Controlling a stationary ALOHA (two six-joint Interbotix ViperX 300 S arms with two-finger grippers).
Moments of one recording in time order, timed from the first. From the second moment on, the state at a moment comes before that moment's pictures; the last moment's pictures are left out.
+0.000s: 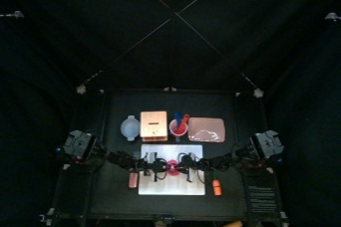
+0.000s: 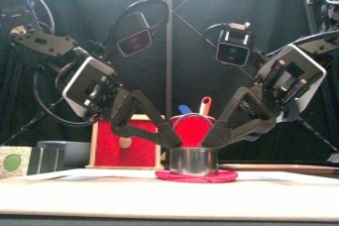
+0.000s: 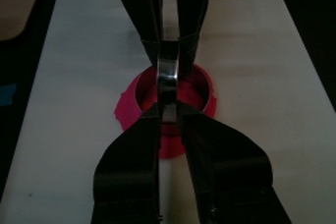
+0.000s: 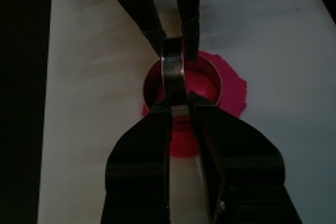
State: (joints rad) left arm -0.31 0.32 0.76 -0.52 -0.44 0.36; right arm 0.27 0.18 0.89 0.49 -0.34 -0.12
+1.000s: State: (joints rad) left arm -0.31 0.28 0.75 -0.50 -0.42 0.37; right arm 0.27 0.14 0.84 0.44 -0.25 -0.12
